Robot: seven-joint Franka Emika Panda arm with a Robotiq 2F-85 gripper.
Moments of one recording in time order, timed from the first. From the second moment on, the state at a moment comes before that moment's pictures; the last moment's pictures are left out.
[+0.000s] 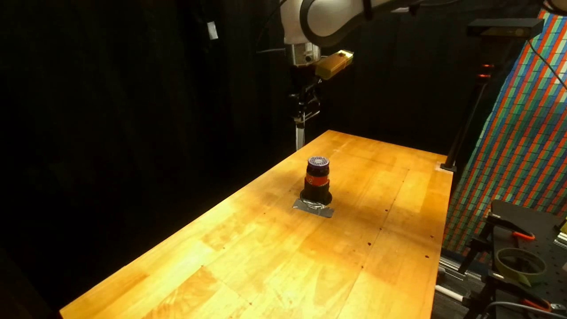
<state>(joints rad) 0.14 0.67 0.08 -1.19 -0.24 1.82 0.18</state>
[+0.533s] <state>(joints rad) 0.14 0.95 0.06 -0.88 -0.15 1.71 0.15</state>
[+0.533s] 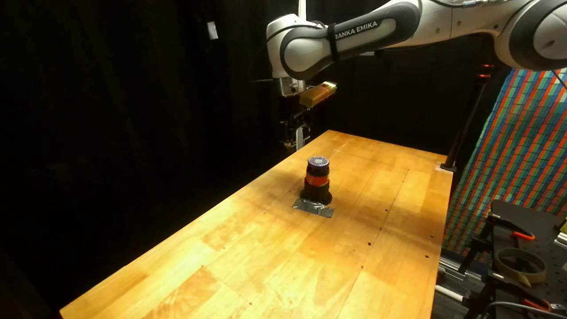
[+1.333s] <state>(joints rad) 0.11 1.06 0.07 -0.73 -0.09 1.56 0.15</state>
